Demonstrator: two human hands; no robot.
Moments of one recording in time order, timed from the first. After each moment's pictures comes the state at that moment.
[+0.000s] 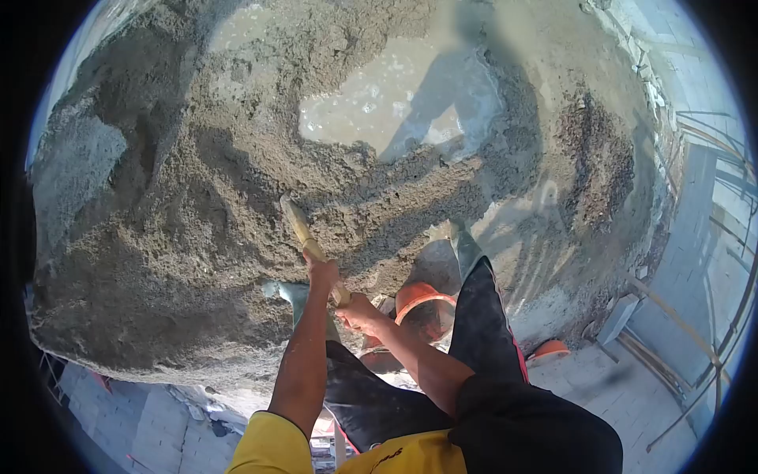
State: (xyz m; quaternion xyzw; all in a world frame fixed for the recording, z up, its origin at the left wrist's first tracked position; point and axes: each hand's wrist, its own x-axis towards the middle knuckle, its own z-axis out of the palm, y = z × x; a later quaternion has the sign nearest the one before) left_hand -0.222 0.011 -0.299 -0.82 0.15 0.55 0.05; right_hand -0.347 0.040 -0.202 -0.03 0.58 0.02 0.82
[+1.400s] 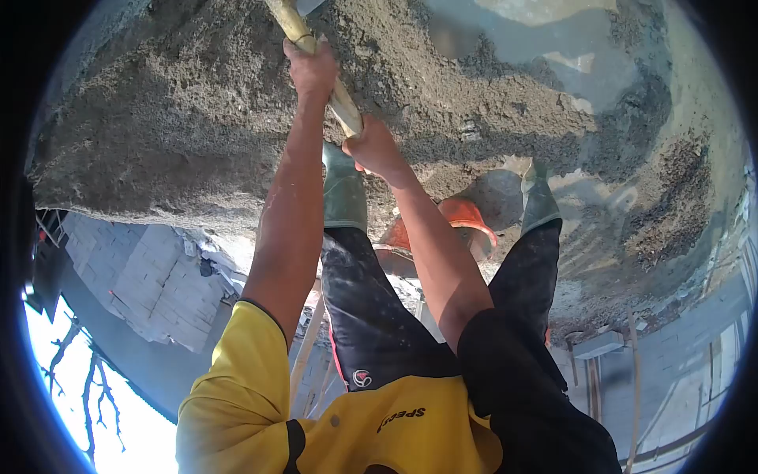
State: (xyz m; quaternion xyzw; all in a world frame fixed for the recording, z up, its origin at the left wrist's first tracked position) left_hand -0.092 -0.098 -0.315 -0.91 0.19 0.25 -0.26; right_hand -0.260 -0.035 -0.266 -0.31 0.47 -0.02 0.83
